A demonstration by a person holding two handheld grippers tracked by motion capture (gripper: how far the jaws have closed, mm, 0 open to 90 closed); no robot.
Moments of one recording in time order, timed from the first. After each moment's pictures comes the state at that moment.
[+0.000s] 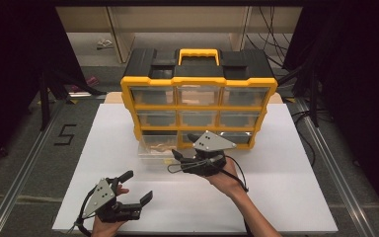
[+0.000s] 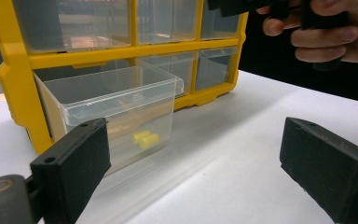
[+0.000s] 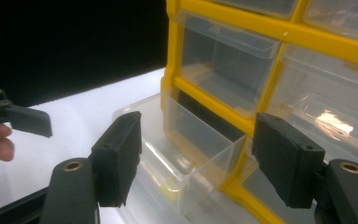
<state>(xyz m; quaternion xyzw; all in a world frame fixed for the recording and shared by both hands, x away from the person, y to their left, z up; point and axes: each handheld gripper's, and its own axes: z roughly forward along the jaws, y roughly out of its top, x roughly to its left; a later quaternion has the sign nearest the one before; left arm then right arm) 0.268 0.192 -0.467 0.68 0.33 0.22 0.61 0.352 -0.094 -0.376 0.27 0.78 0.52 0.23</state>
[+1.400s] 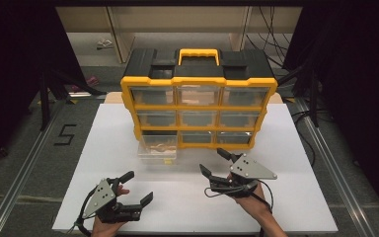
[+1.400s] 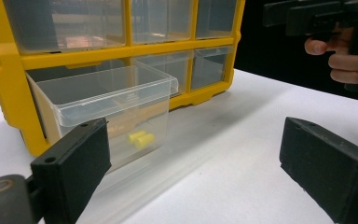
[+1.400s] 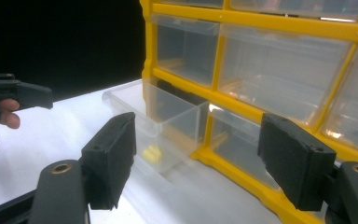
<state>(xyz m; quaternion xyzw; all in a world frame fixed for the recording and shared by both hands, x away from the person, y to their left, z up) 0.267 0.191 -0.466 0.69 0.32 0.22 0.61 0.309 -0.164 -0.405 0.29 0.73 0.56 0.26</state>
